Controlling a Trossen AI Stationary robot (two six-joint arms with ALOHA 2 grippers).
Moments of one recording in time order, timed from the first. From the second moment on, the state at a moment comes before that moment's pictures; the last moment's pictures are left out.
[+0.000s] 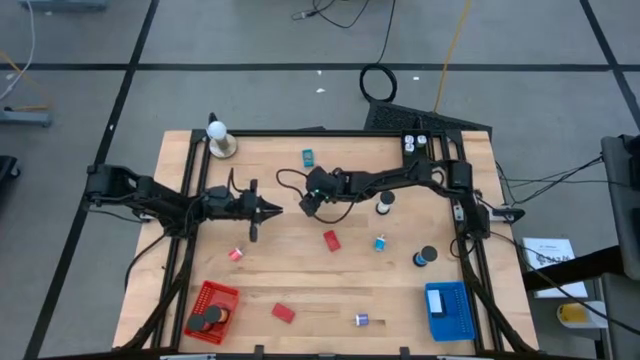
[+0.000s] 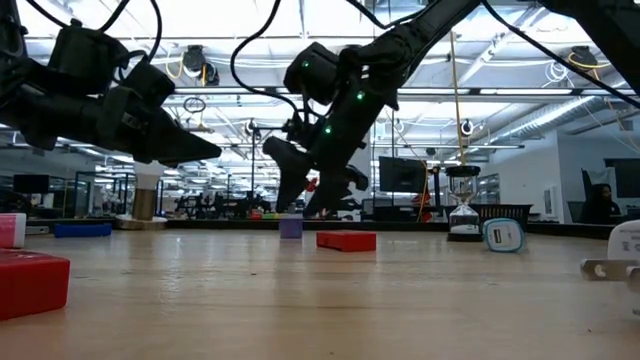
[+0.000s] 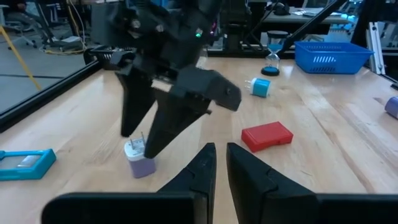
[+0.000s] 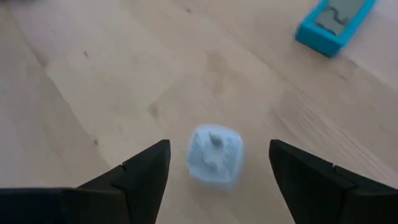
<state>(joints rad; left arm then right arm) 0.13 1.32 0.06 1.10 0.08 0.02 -0.16 2.08 1.40 -0.20 0.24 0.53</state>
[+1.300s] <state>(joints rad) 0.13 1.32 0.06 1.08 0.09 0.01 -0.30 1.43 1.15 -0.86 0.58 0.69</state>
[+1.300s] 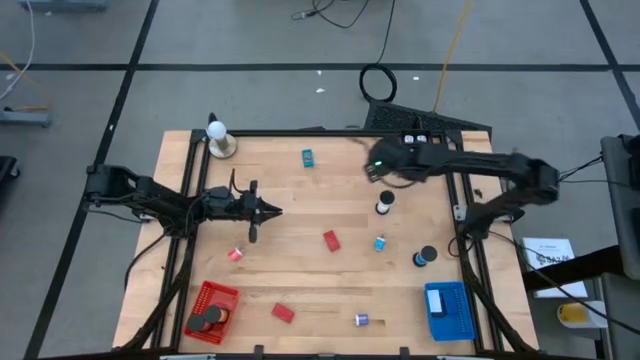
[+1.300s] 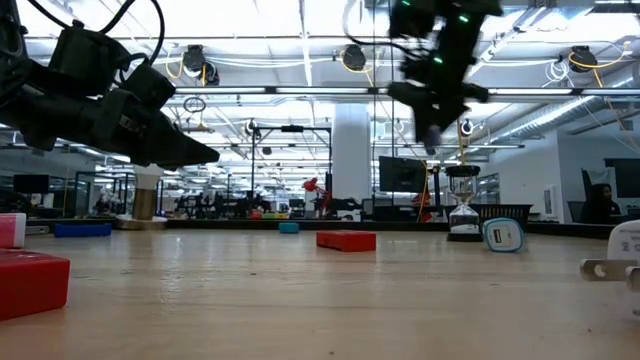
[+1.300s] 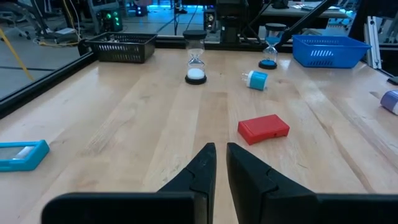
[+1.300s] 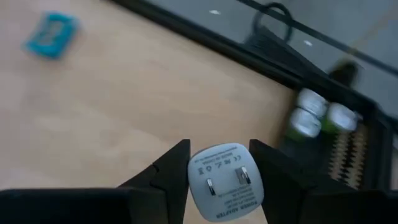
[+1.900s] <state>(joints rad) 0.13 1.32 0.06 1.08 0.08 0.02 -0.88 1.29 0.68 -0.36 0.39 0.61</state>
